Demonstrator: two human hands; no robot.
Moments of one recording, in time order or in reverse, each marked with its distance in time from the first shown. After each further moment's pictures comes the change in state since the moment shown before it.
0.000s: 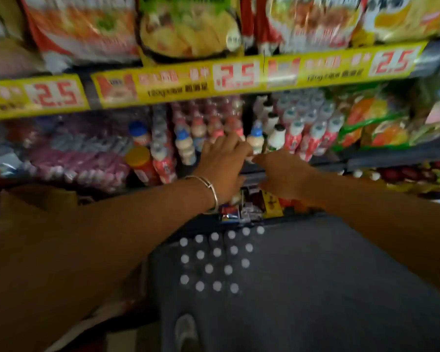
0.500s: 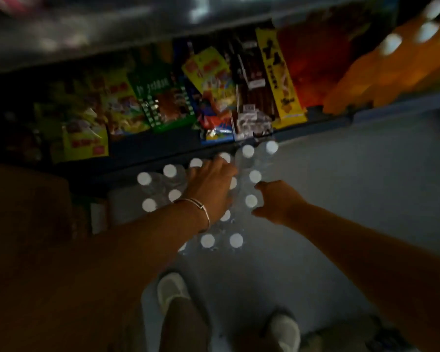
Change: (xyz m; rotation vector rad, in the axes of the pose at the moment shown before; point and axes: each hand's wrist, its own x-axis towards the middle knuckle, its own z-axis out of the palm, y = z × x) left_hand -0.046 -0.072 0.415 -0.119 -0.464 -0.095; right_hand 0.082 0.067 0.436 0.293 -0.385 0.337
